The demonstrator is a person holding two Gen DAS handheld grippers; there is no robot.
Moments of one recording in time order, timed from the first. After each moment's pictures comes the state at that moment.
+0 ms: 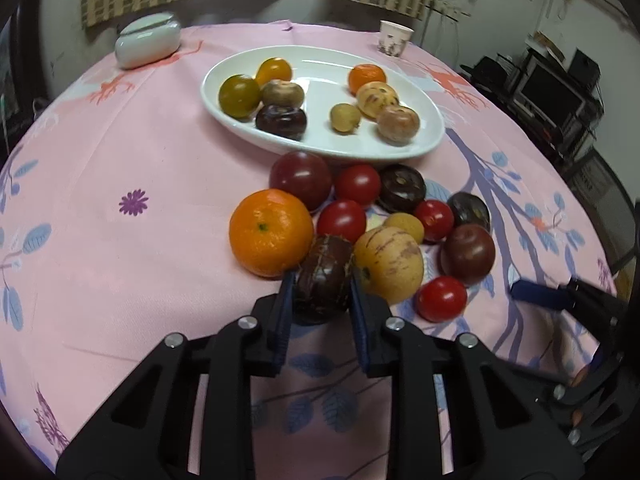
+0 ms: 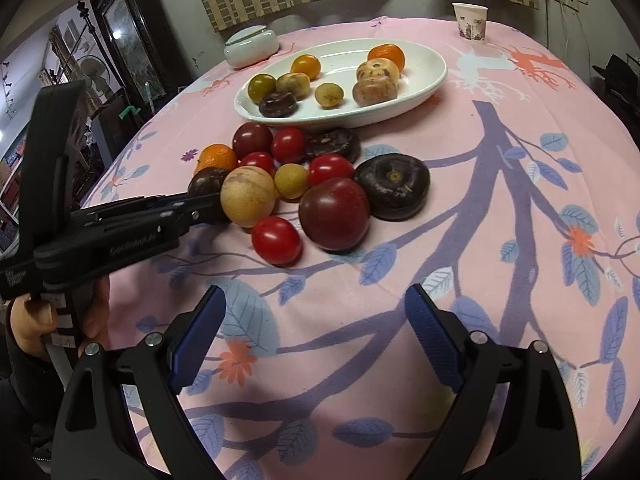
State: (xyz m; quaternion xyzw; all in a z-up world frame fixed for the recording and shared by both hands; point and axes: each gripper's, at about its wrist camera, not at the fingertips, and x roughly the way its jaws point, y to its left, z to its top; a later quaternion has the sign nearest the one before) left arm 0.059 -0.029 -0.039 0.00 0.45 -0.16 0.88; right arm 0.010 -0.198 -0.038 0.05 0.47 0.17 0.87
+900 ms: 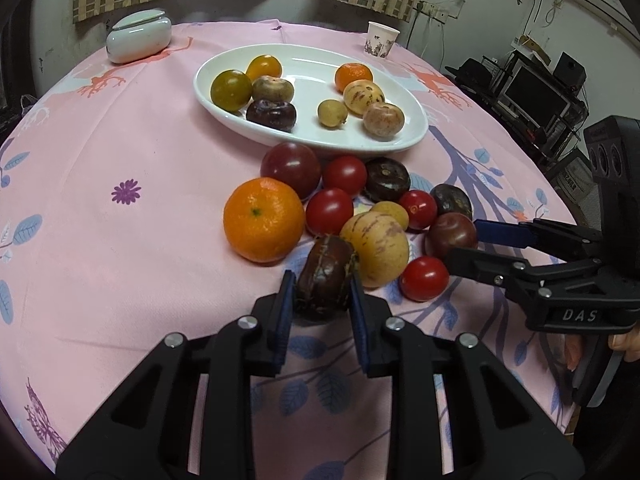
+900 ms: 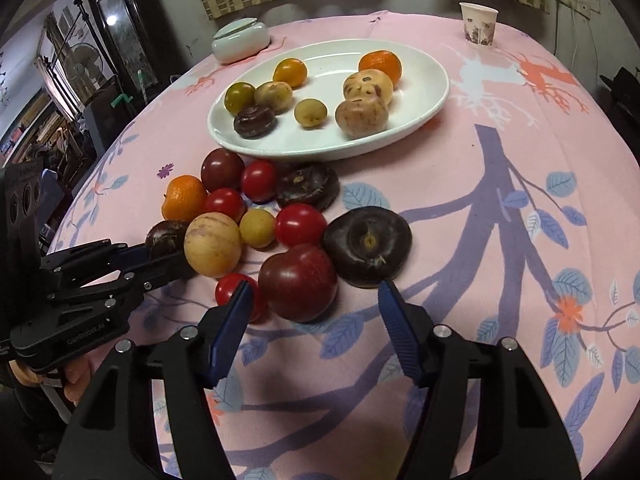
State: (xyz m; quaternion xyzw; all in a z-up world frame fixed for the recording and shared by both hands) left arm 0.055 -0.018 -0.041 -0.03 0.45 -0.19 0.87; right arm 0.058 -0.201 -0.032 0.03 0.48 0.16 0.86
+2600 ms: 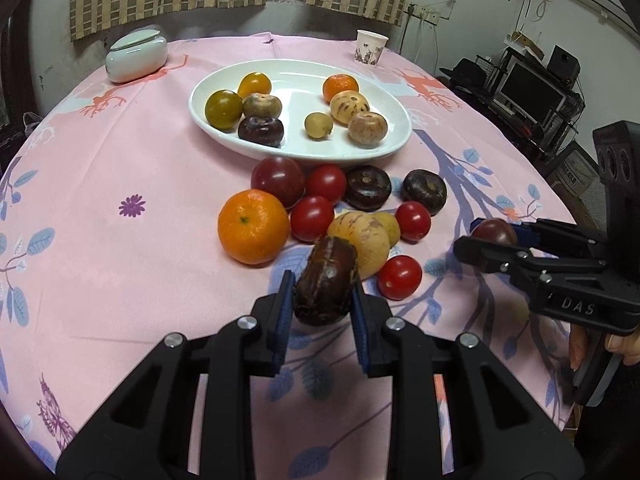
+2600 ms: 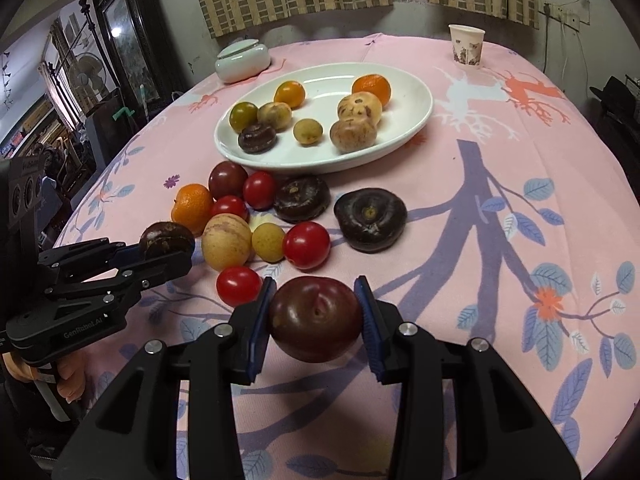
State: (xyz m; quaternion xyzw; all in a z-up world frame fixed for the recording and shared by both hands) left arm 0.040 -0.025 -0.024 -0.01 0.43 -0.19 0.88; right arm 0.032 -0.214 -0.013 0.03 0.44 0.17 0.88
